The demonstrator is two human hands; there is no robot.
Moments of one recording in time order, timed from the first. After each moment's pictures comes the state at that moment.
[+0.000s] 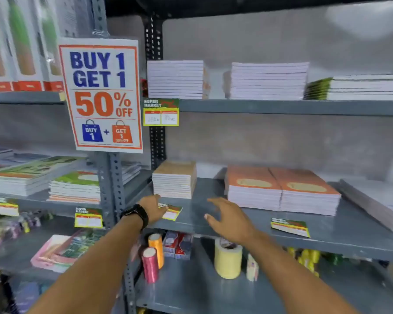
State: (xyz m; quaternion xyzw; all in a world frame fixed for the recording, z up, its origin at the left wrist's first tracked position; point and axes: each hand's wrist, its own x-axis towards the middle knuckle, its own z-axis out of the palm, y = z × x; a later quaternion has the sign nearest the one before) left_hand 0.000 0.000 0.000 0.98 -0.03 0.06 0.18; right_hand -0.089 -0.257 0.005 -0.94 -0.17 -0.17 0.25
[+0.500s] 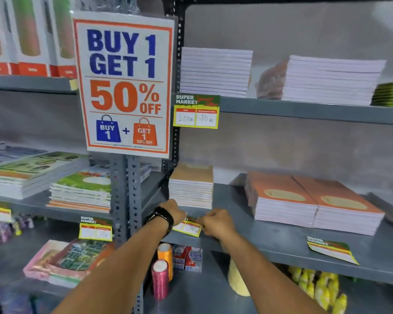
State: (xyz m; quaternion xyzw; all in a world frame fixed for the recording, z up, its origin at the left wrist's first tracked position) left_hand 0.057 0.016 -0.005 0.97 0.03 -0.03 0.26; right_hand 0.009 -0.138 -0.015 -0.85 0.11 -0.04 0.52
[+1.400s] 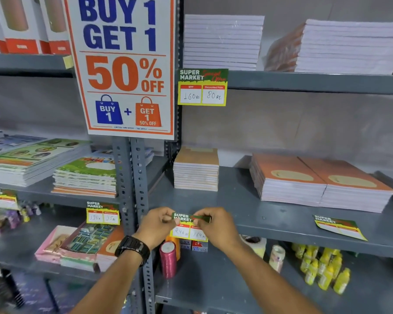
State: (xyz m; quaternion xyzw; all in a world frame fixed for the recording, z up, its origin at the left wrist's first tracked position) left_hand -0.004 0.071 -0.070 0.84 -0.06 0.04 0.53; right_hand -0.031 -0.120 -0.049 -0.89 -0.05 -0.10 0.45
